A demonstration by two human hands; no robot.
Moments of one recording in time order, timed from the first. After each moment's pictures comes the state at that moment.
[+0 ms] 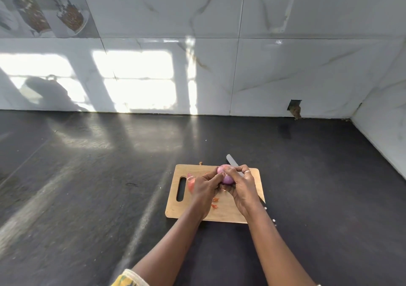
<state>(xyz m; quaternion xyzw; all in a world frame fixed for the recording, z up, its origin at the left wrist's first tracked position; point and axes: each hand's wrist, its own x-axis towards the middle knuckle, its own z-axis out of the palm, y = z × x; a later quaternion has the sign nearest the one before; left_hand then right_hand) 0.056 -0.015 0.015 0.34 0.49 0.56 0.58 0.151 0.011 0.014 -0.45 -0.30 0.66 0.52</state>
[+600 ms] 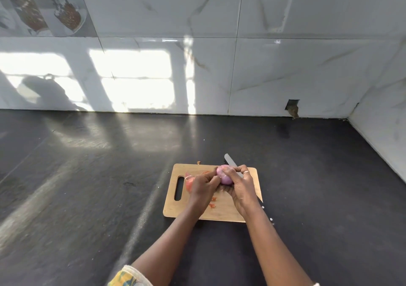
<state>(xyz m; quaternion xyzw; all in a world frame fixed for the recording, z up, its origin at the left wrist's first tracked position) 0.053 -0.013 0.007 0.48 0.57 0.50 0.45 0.154 0.009 0.012 -0.45 -0.30 0.65 0.53</state>
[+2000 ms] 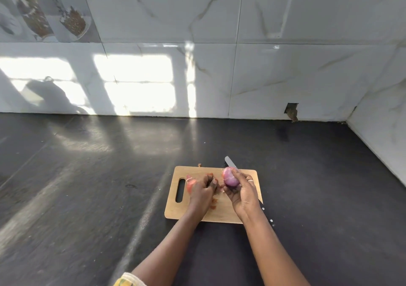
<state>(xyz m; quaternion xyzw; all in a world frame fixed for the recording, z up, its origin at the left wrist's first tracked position) 0.048 -0.015 -0.008 0.43 0.63 0.47 0.44 0.157 0.005 0.004 -0.43 -0.15 0.70 0.55</state>
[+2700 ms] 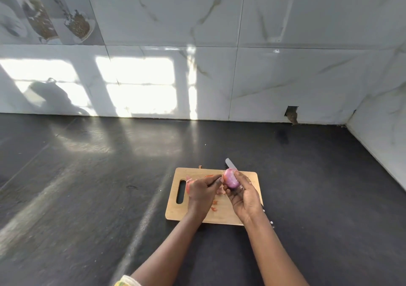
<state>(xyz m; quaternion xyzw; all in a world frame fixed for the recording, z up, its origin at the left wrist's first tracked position) 0.048 -0.020 0.006 0.53 0.63 0.47 0.31 0.161 -0.002 0.011 -0.38 -0.15 0.73 0.55</state>
